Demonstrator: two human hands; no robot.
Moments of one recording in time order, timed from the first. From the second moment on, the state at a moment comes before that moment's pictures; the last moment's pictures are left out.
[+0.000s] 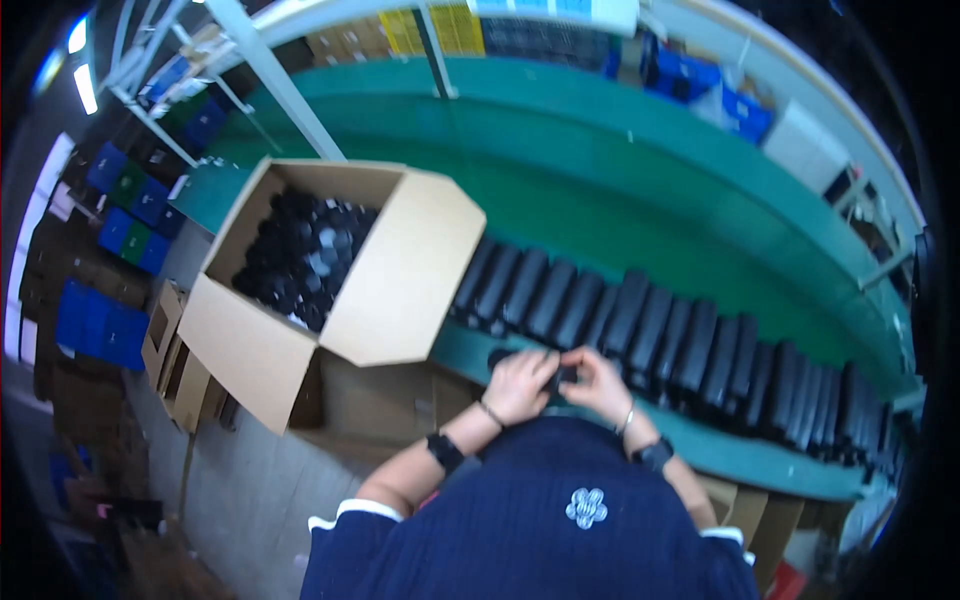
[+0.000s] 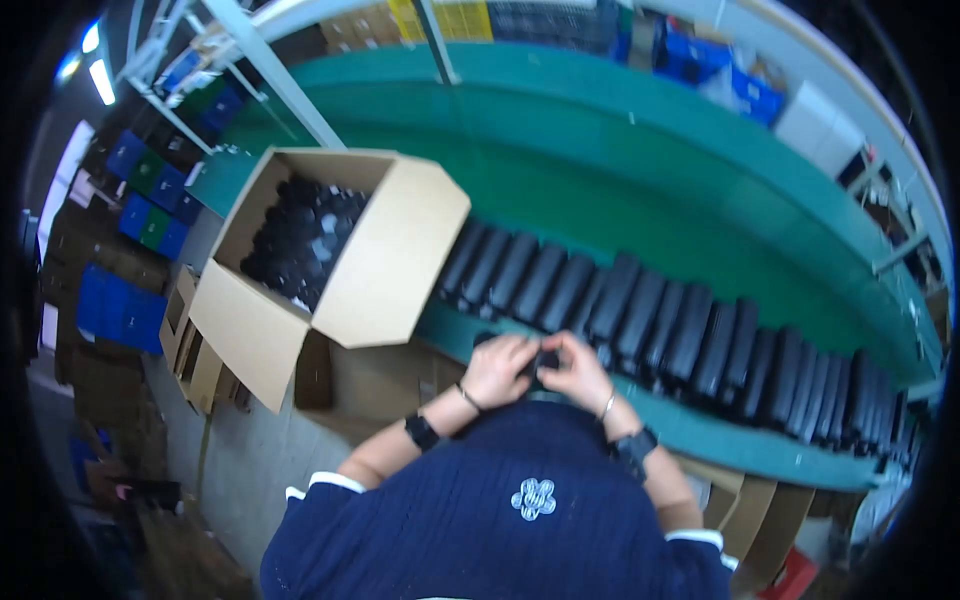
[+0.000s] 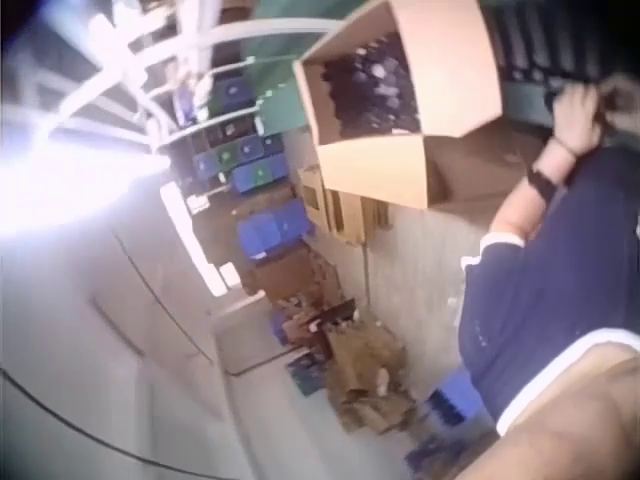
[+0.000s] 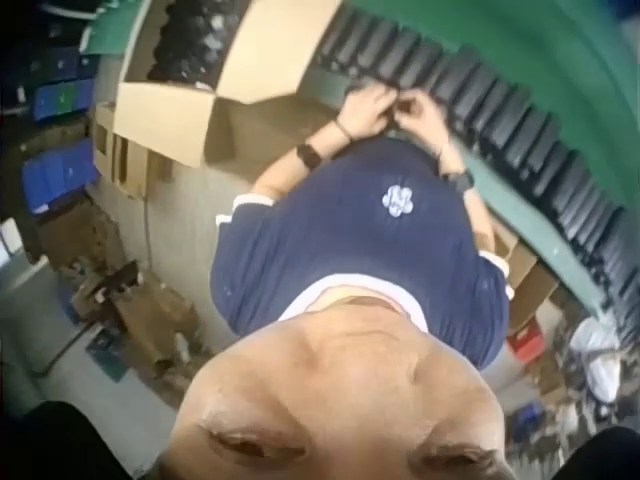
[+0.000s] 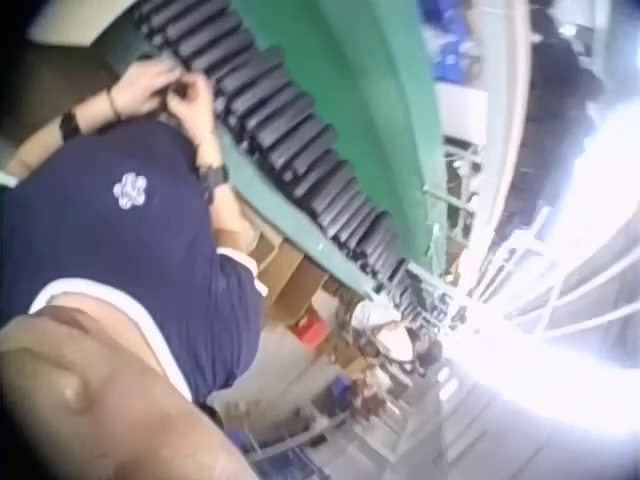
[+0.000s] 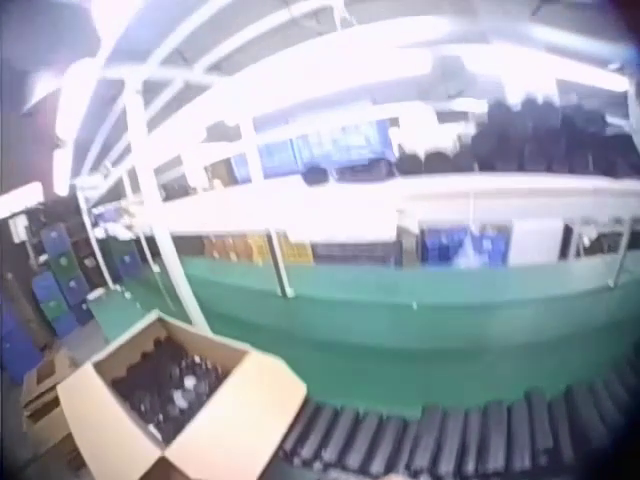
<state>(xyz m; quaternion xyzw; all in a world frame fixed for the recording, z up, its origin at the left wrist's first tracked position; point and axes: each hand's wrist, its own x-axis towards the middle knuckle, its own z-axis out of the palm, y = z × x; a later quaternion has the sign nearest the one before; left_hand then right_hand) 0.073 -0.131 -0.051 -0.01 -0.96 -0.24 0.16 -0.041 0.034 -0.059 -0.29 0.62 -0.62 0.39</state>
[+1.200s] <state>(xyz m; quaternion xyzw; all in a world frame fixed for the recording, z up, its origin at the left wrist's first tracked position) 0.056 -0.162 -0.111 0.14 -0.70 -0.70 0.05 -0.053 -0.004 -0.109 -0.36 0.68 -0.54 0.35</state>
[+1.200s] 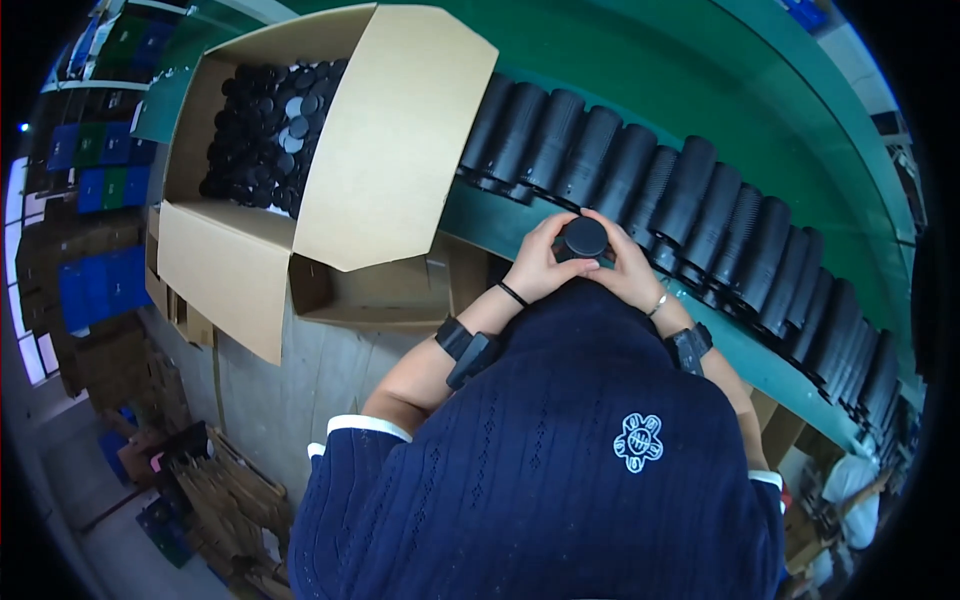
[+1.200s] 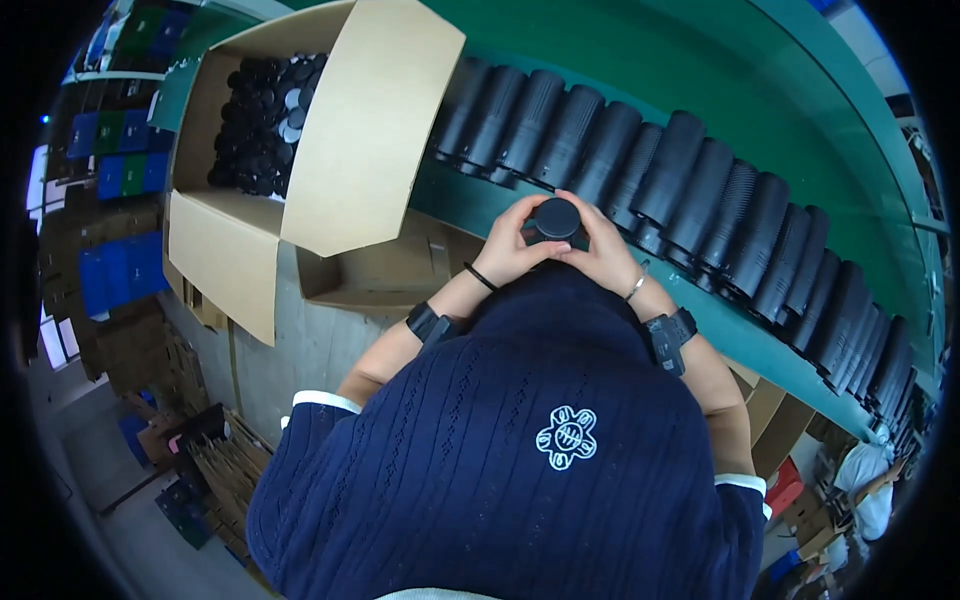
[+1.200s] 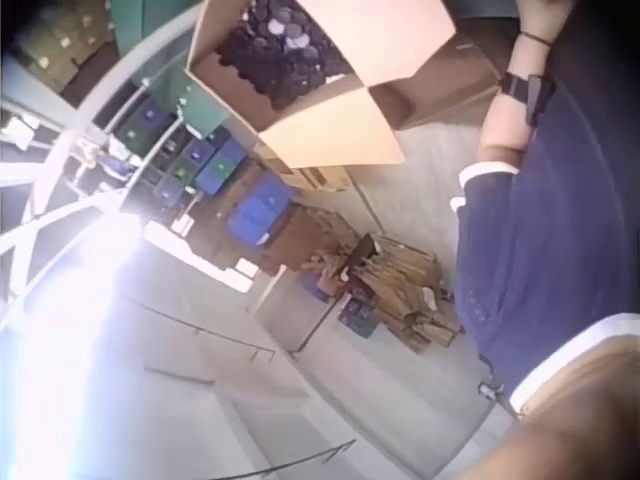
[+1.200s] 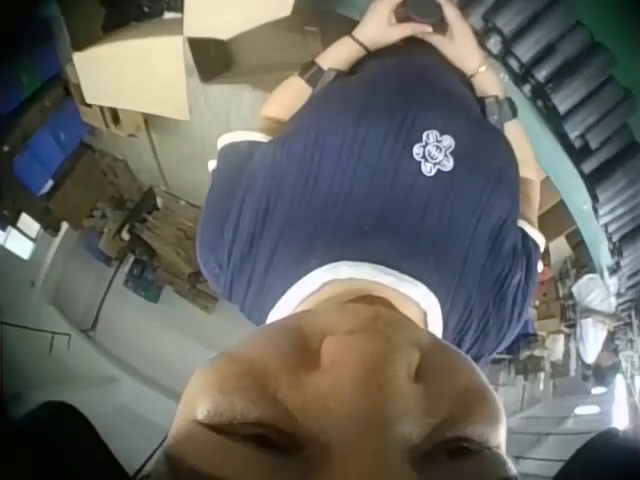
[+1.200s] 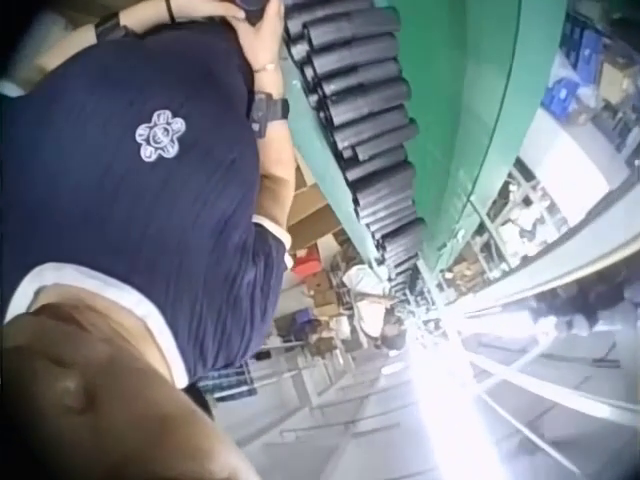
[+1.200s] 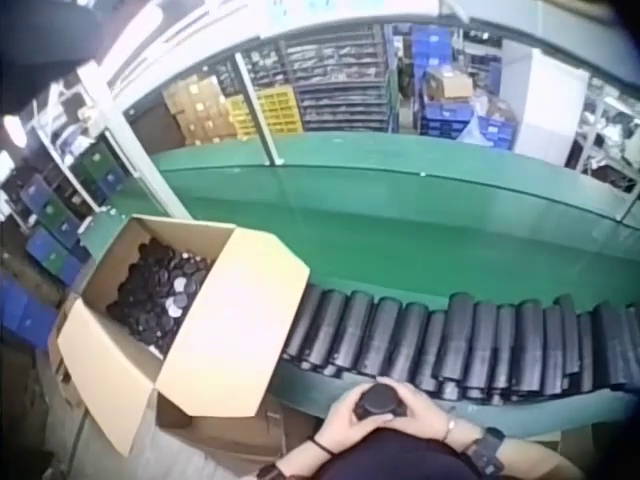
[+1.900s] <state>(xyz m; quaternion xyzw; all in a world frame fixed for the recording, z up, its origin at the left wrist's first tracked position) 0.059 -0.175 -0.118 0.14 -0.67 -0.73 0.02 -0.057 -0.021 -0.095 -0.31 0.66 -0.55 0.39</state>
